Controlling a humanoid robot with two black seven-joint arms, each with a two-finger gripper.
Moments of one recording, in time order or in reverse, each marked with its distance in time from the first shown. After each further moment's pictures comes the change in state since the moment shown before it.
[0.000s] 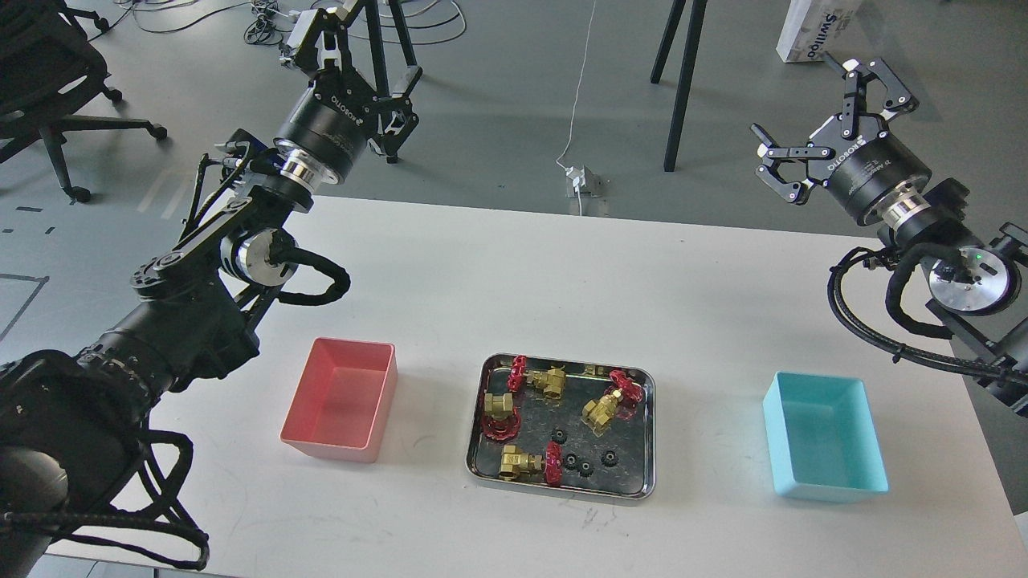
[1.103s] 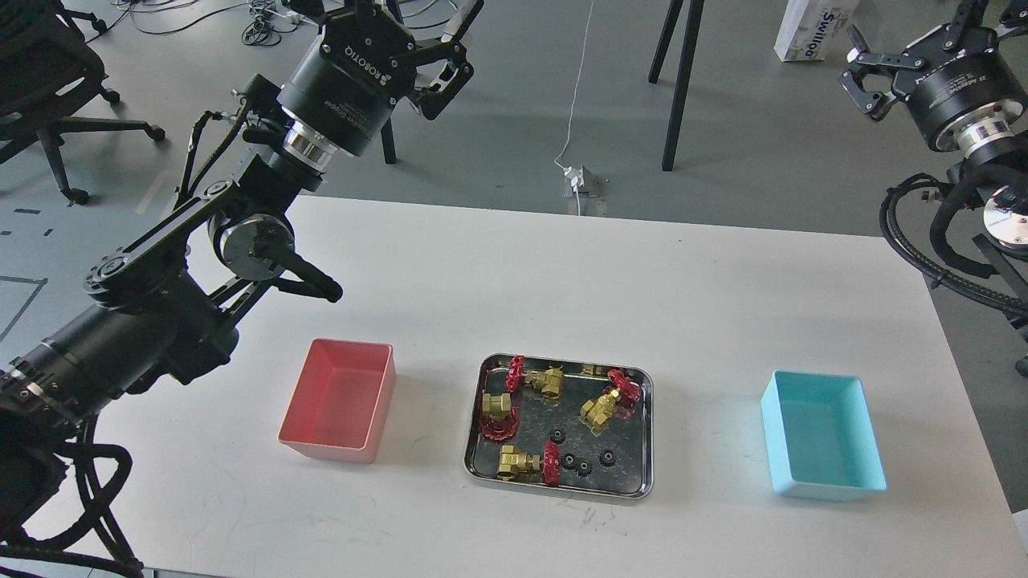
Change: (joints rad) left arm 0.026 0.221 0.061 -0.575 0.019 0.000 0.000; right arm 0.058 -0.001 0.231 -0.037 0.004 -0.153 -0.003
